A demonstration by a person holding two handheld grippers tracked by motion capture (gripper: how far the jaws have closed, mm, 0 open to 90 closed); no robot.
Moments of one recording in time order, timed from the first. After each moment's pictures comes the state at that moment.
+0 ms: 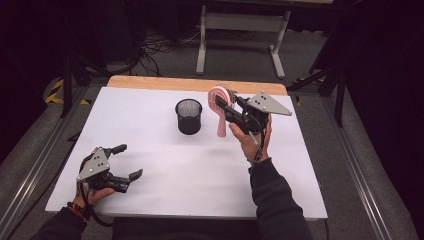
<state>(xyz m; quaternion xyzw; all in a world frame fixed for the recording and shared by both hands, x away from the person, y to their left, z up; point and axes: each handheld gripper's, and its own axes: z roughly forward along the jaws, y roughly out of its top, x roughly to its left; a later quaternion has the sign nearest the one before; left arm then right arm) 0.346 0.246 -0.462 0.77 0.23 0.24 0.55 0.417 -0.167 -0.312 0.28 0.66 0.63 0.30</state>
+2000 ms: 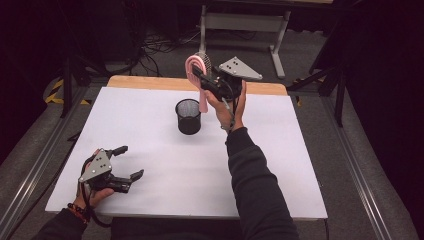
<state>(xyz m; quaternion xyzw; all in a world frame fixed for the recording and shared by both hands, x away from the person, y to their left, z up) 0.345 0.244 -0.465 0.77 0.24 0.24 0.54 0.483 -0.107 -0.278 0.27 0.65 0.64 0.31</state>
